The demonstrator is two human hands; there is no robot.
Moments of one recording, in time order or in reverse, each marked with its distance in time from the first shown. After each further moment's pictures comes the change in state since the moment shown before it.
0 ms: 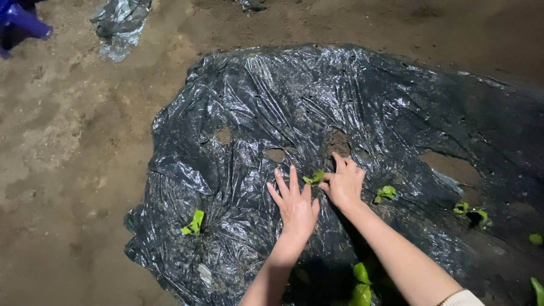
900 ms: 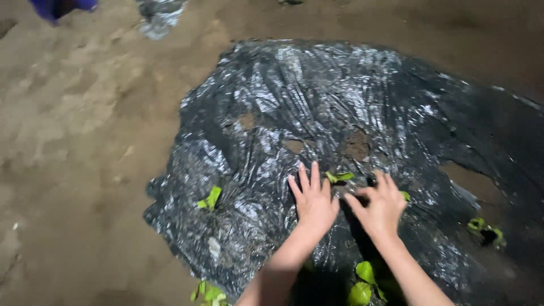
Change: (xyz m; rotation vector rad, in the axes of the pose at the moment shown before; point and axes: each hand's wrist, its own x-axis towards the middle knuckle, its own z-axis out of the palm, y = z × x) left_hand -0.010 0.024 -0.018 0.057 -0.100 -0.074; right_hand -0.086 0.030 -0.032 0.161 0.500 -0.085
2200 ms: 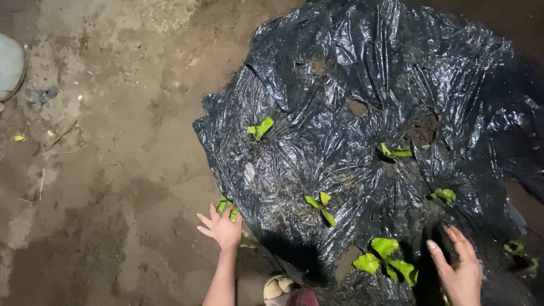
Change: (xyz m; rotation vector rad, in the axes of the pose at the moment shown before) left_hand -0.325 -0.229 0.053 0.040 0.042 -1.231; right_hand -0.104 0.090 -0.090 0.465 -0.473 0.336
